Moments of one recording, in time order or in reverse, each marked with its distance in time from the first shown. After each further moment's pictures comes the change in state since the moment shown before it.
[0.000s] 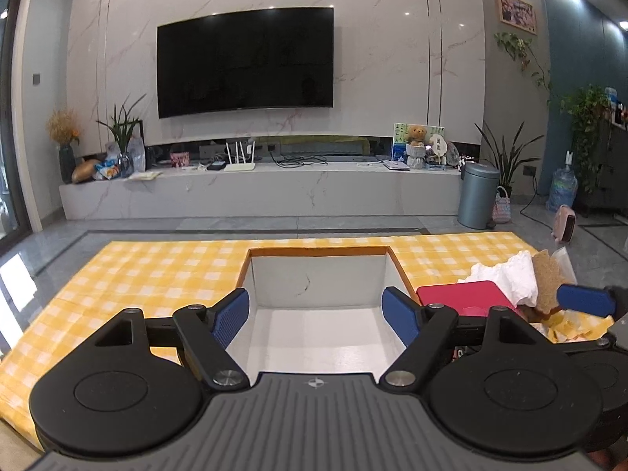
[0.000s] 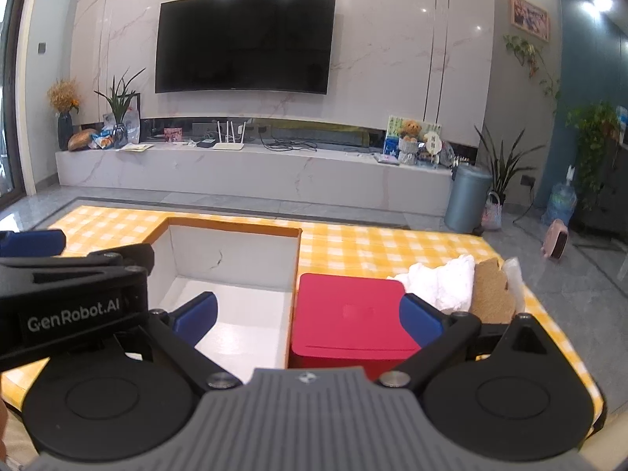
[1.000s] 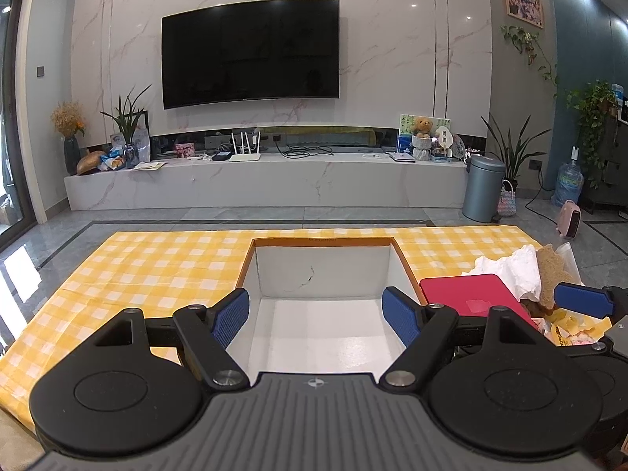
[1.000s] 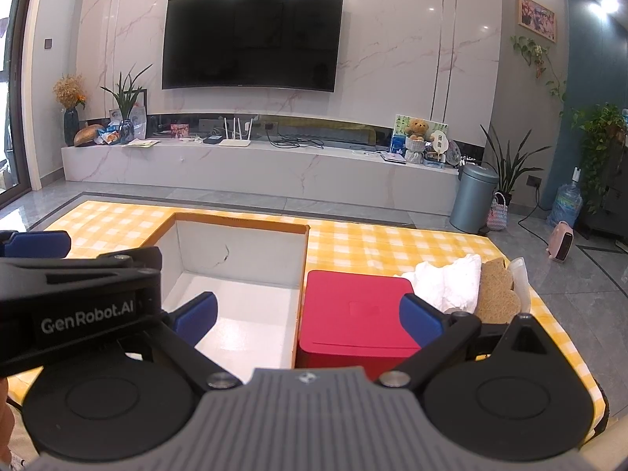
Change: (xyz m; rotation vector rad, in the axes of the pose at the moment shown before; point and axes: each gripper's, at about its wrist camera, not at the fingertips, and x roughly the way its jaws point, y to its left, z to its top) left arm -0.001 0.002 0.000 -0.013 0.033 0.011; right arm 0.002 0.001 0.000 -0.005 0.009 0.023
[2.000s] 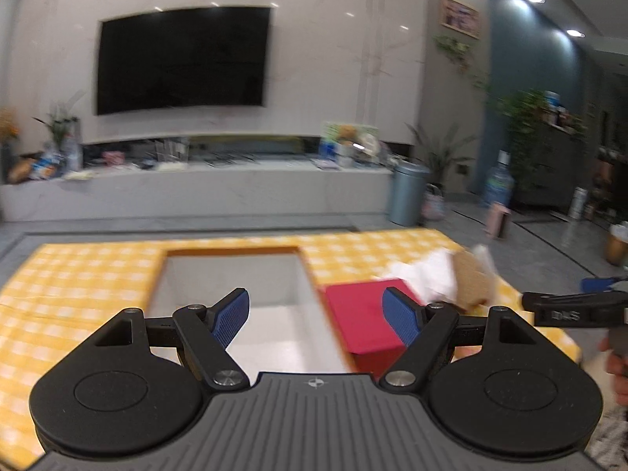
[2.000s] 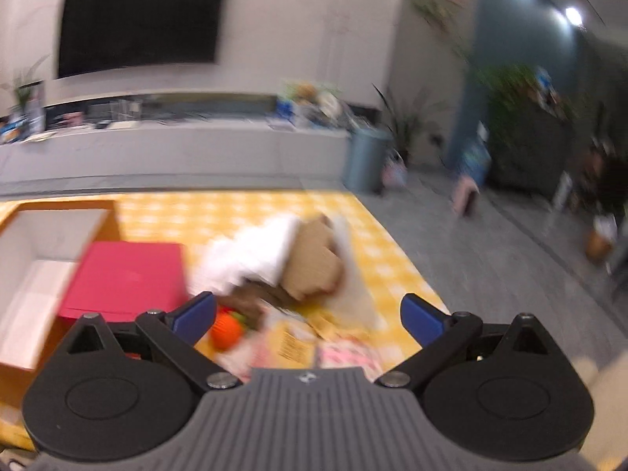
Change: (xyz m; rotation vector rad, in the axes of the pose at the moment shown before) left arm -0.007 -0.038 0.002 0.032 -0.010 -0.270; right arm 0.002 -0.185 -0.025 0.132 0.121 -0.293
